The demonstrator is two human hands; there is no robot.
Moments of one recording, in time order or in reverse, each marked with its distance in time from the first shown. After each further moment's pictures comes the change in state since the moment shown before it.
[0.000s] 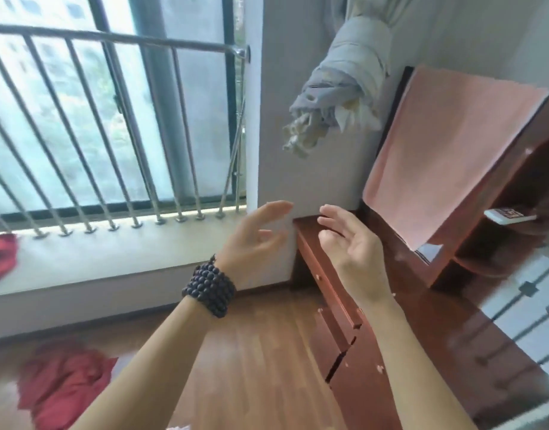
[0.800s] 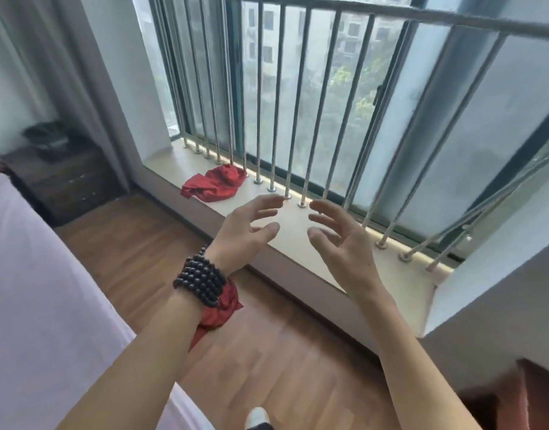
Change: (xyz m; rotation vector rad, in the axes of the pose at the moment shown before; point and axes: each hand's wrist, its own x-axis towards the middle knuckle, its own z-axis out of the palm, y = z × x) left_hand 0.005 -0.165 -0.281 0.291 0.778 -0.451; right_hand 0.195 0.049 0.400 0.306 -0.932 -0.131
